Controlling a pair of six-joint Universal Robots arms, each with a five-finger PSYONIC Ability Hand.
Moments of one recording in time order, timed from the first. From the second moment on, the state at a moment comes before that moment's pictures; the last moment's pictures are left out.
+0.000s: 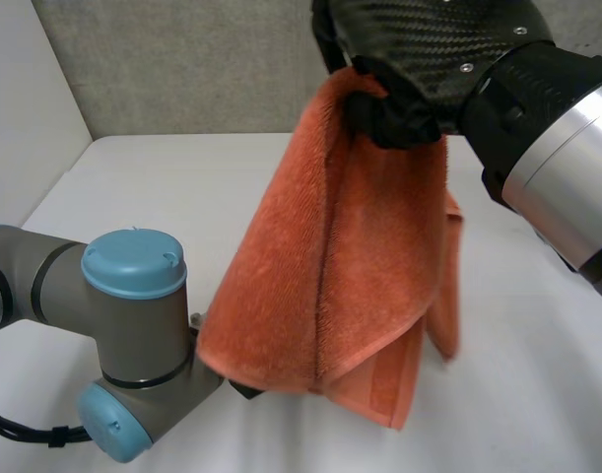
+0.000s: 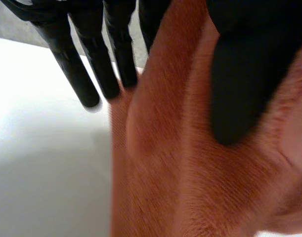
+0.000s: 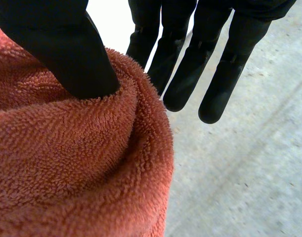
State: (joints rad) left arm 4.07 -2.09 -1.54 3.27 -1.29 2.67; right arm 2.19 -1.63 1.33 0.08 1.34 2.80; left_hand 0.73 0.68 0.68 0.68 0.51; right_hand 1.09 1.18 1.19 1.20 0.96
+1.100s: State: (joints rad) left arm 4.40 -1.69 -1.80 3.16 -1.42 3.19; right arm 1.99 -1.24 1.39 0.22 1.51 2.87; left_hand 0.19 0.21 0.21 0.20 0.05; right_hand 0.23 0.21 0.21 0.21 0.04
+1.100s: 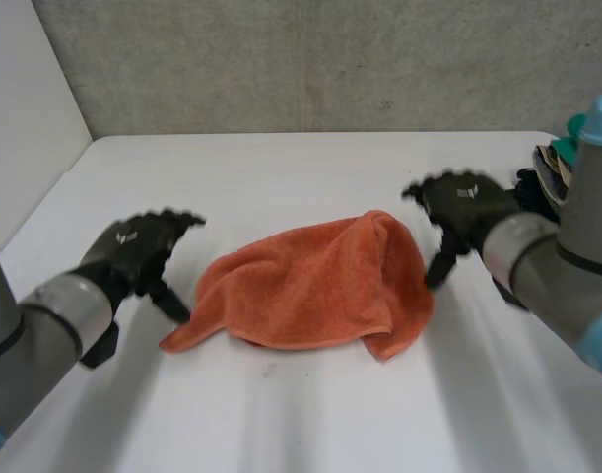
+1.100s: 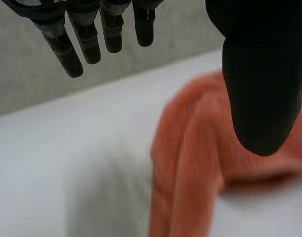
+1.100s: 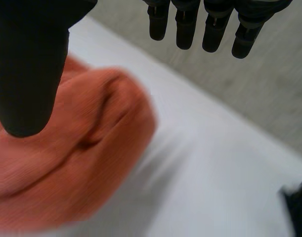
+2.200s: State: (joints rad) left arm 4.40 -1.99 -1.69 3.25 -1.50 3.35; right arm 2.05 -1.09 1.59 0.04 1.47 3.08; left_hand 1.15 1.19 1.19 1.20 0.98; right_hand 0.38 0.37 0.35 0.36 0.15
